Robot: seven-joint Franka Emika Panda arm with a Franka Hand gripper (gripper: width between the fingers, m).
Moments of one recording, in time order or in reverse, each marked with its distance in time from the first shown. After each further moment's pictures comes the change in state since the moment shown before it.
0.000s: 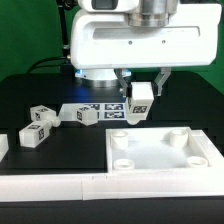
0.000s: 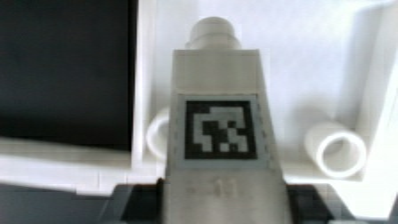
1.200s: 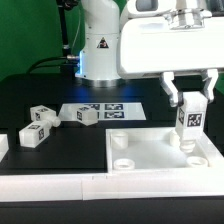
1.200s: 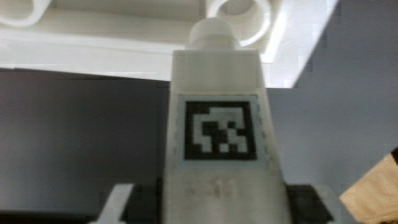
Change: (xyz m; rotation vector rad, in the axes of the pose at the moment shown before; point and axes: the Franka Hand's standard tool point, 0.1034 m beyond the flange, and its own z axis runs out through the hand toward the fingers) arm 0.029 -0.063 0.010 0.018 0.502 -0.022
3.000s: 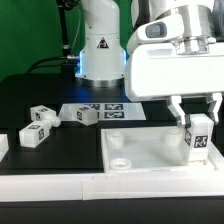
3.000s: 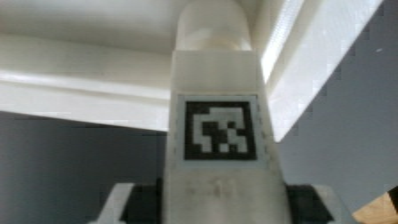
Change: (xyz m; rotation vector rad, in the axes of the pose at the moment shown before) arm -0.023 -0.018 0.027 0.009 0.013 -0.061
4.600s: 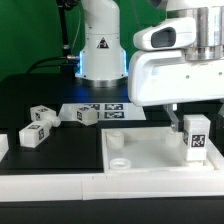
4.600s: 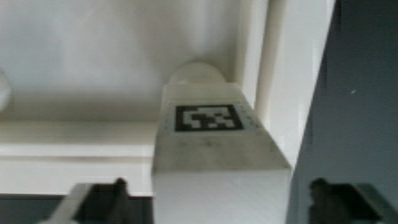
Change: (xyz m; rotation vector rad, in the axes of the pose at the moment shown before) arm 0.005 0.001 0.005 0.037 -0.440 0.149
